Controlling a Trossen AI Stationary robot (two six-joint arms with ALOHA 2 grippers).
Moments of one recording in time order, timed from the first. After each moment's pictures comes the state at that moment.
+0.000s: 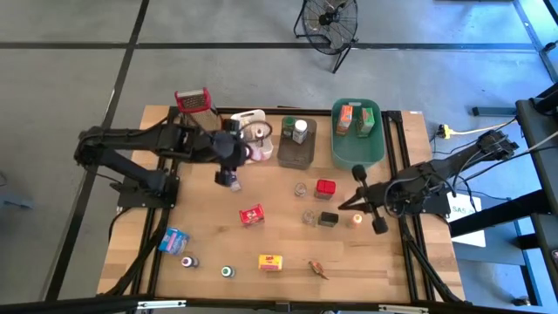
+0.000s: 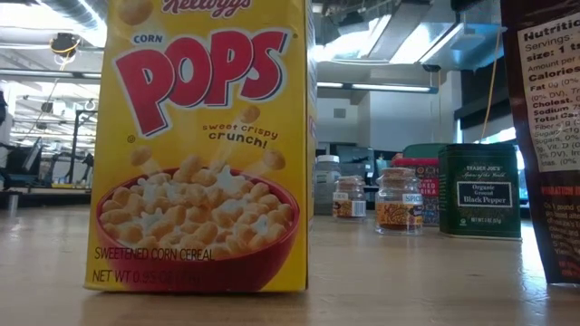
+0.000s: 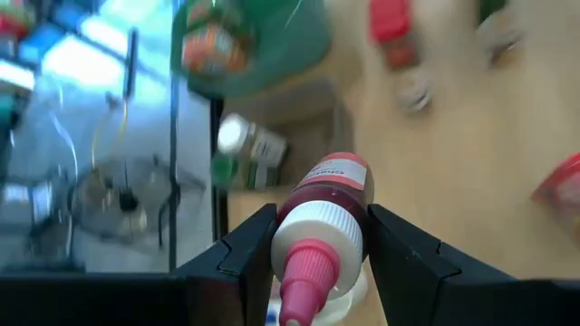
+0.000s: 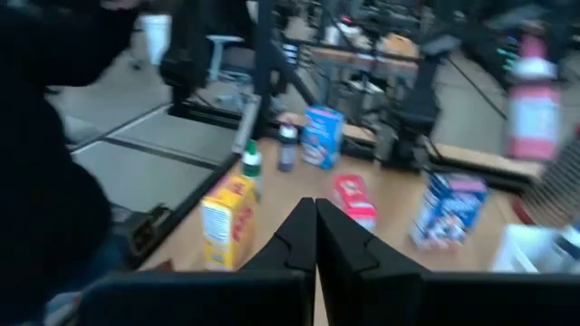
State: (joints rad) left arm -0.03 1.27 1.40 -0.94 -0.40 0.39; right arm 0.47 0.80 0.61 0.02 0.14 -0.05
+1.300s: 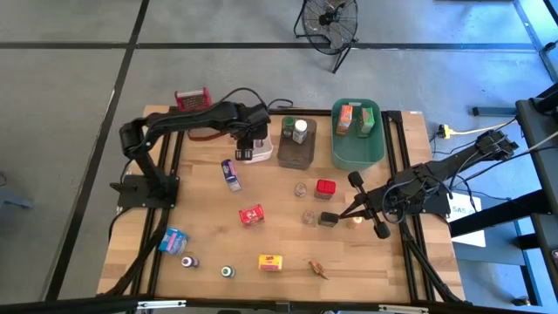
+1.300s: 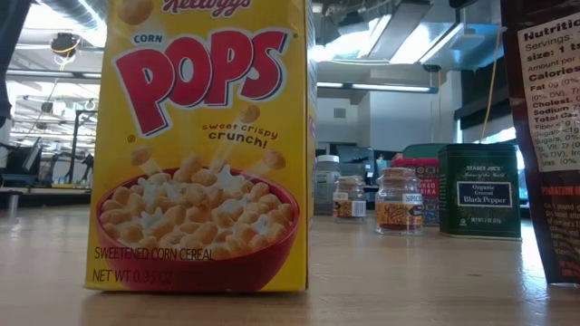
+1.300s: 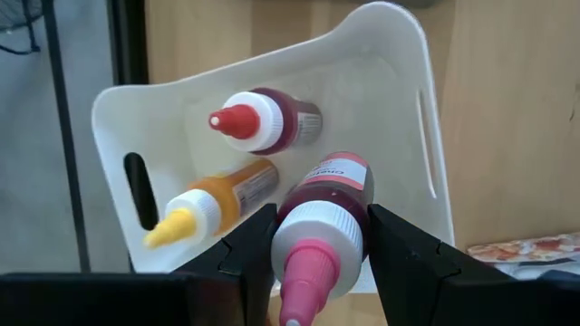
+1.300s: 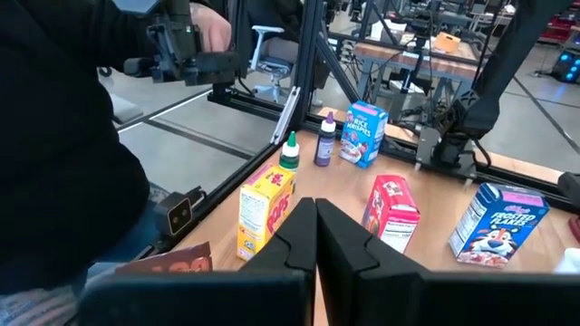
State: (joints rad) left arm 0.42 1.70 1.40 -0.98 -0.21 0.39; right arm 0.47 0.83 0.61 0.03 0.02 -0.09
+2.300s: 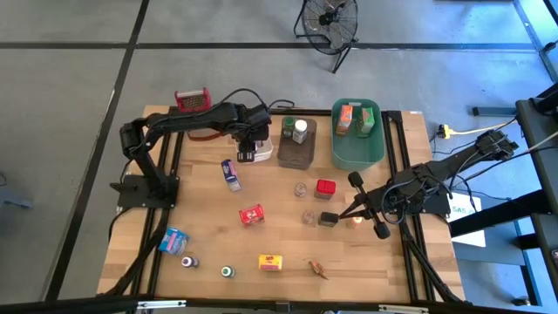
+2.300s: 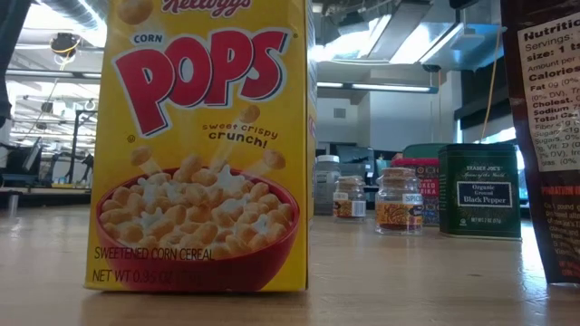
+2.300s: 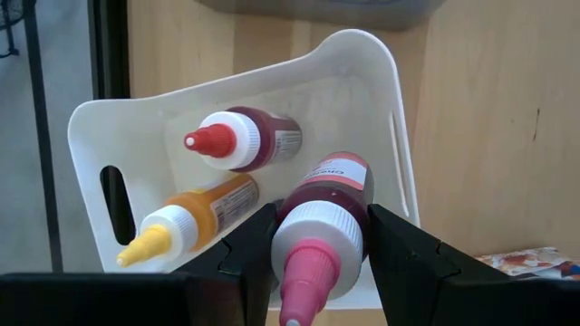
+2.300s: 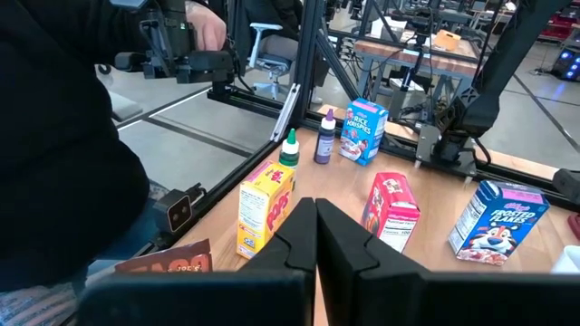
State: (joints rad) left arm 0.41 1.70 1.40 -0.96 -0.16 0.36; right arm 0.47 0.83 0.61 0.02 0.02 -0.09
